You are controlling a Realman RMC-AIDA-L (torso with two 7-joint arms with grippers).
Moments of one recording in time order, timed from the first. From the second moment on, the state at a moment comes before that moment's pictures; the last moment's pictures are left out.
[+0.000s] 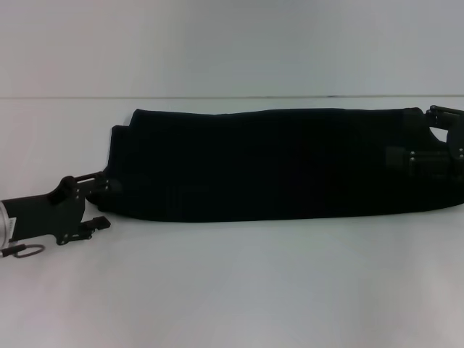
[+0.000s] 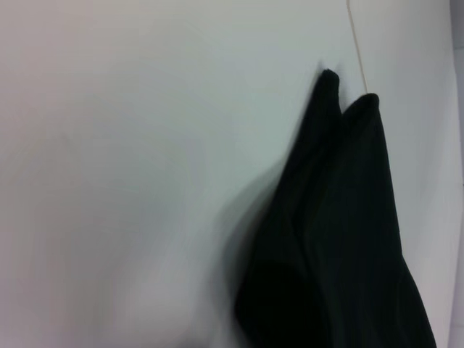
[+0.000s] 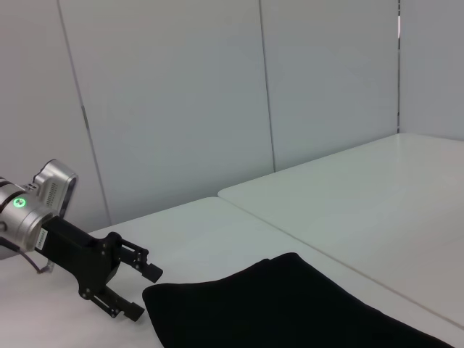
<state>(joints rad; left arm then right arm) -0.62 -2.02 0.18 0.51 2.46 1.29 -2.72 0.63 1.94 -0.45 -0.70 -2.10 -1.66 1.40</state>
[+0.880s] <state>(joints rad) -0.65 -2.01 0.19 0.49 2.45 1.22 -2.71 0.63 1.94 -0.44 -0.70 -2.10 -1.66 1.40</state>
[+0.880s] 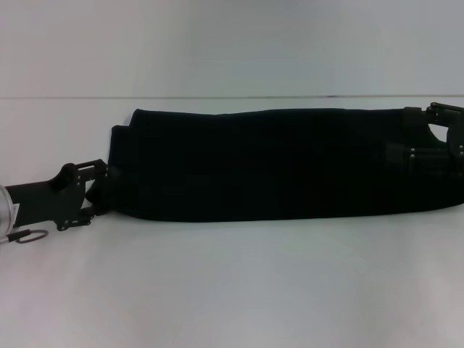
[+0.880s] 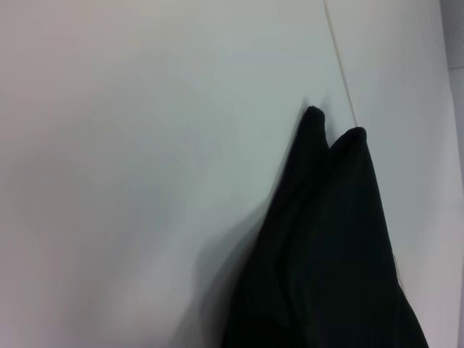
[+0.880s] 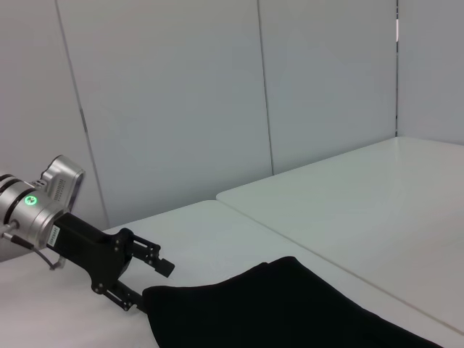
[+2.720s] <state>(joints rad) -0.56 -2.01 0.20 0.62 2.36 1.35 -2.24 0.62 2.02 -0.43 -0.69 -1.97 -1.53 1.45</state>
